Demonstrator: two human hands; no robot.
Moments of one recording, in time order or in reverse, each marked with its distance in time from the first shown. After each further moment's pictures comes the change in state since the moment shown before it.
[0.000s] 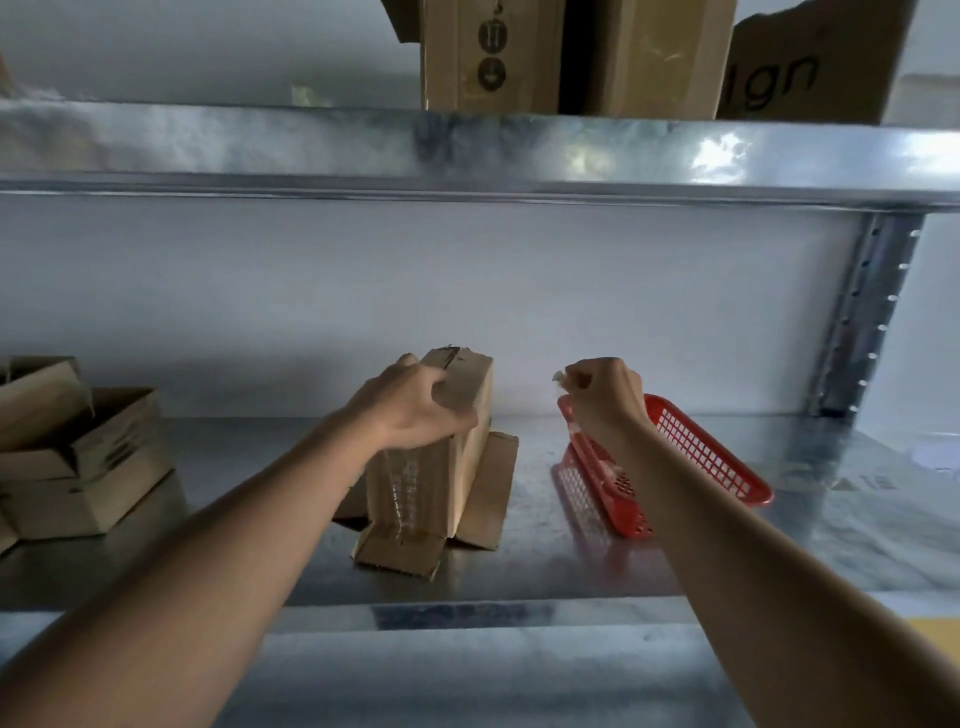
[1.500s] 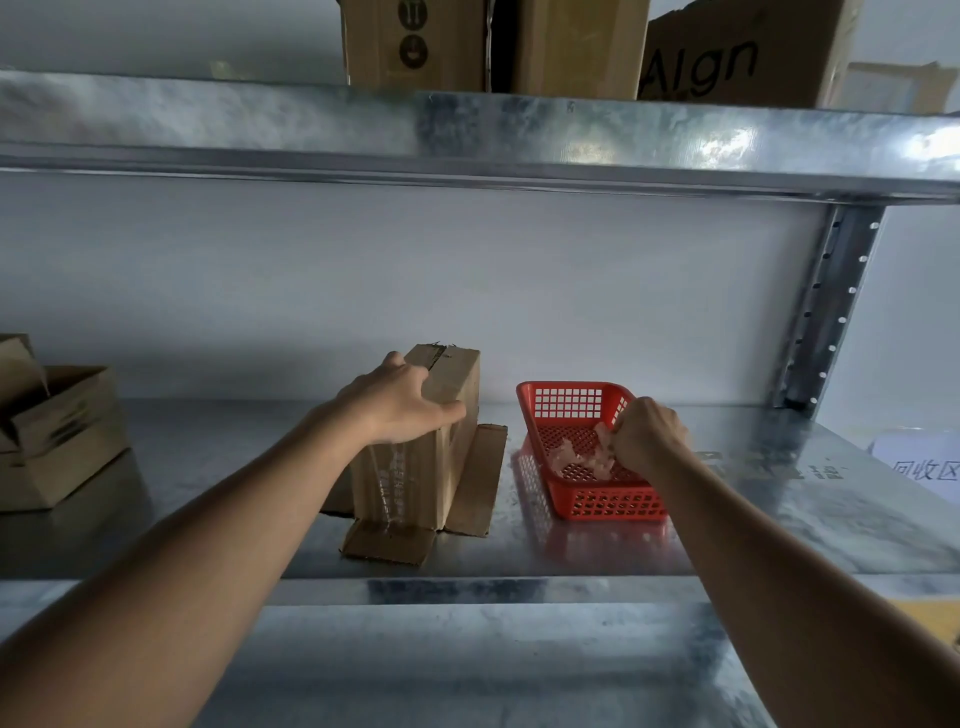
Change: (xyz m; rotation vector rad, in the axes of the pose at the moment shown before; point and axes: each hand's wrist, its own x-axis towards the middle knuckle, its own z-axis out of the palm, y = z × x) left_hand -0.004 0.053 0.025 0.086 -0.083 -0.111; right_hand -0.005 0.102 -0.056 -0.414 -0.158 0.233
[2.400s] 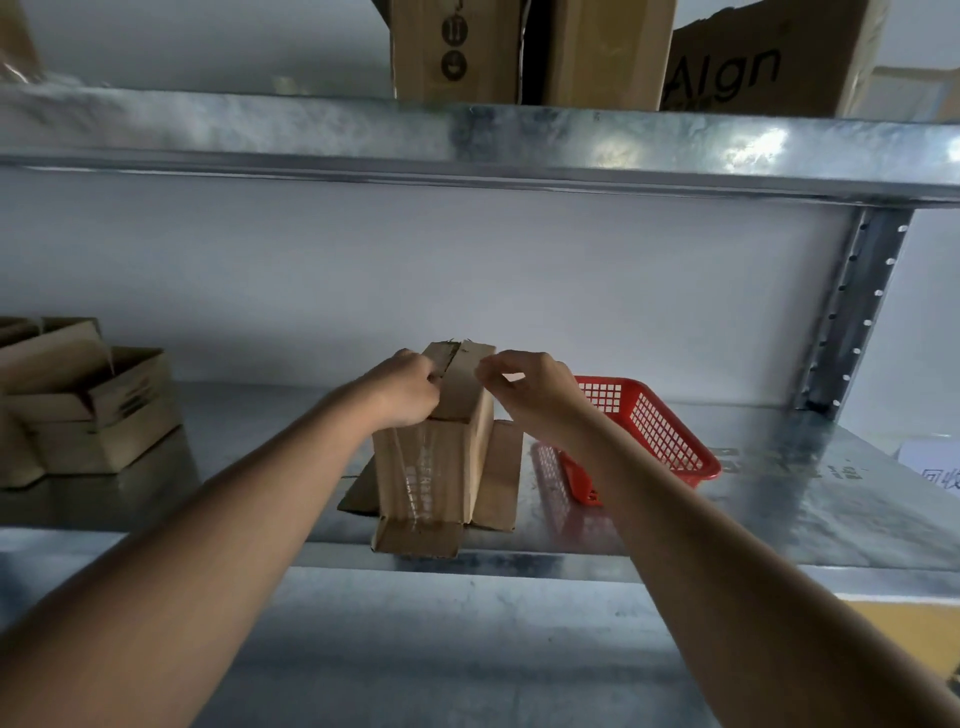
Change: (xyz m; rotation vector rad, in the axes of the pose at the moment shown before) left_hand -0.012 -0.022 -0.007 -0.202 0.041 0.011; right_hand -0.084 -0.116 -0.015 0.444 -0.164 -0.581
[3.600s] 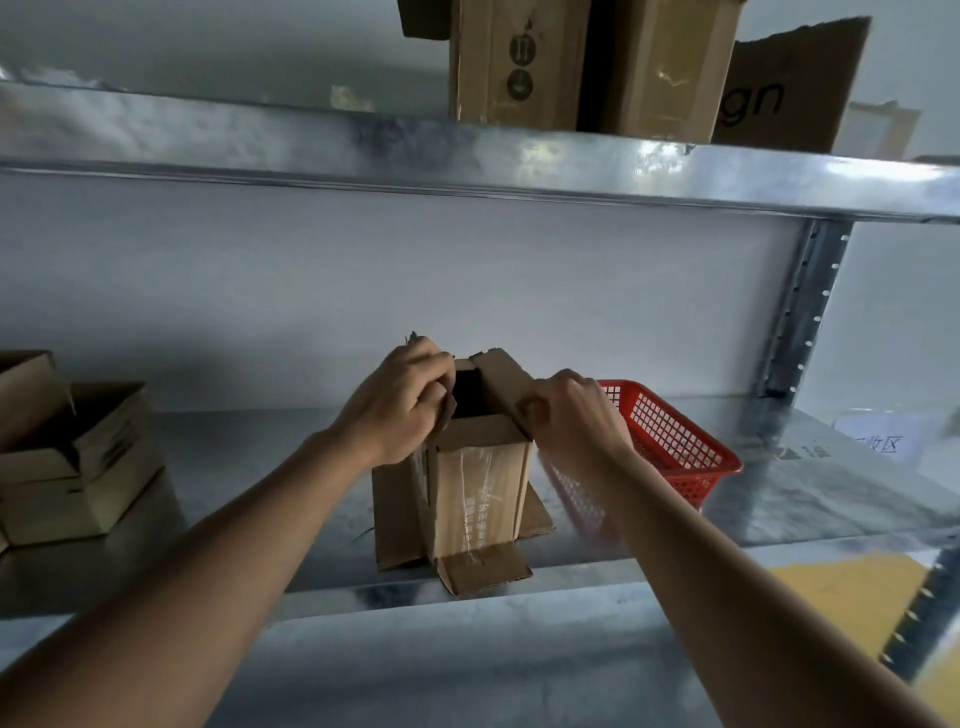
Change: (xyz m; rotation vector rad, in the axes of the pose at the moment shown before) left_hand 0.003 -0.073 -0.022 -0.171 0.234 0.664; right_hand -0.009 -0.034 0.036 -0.543 0.223 0.044
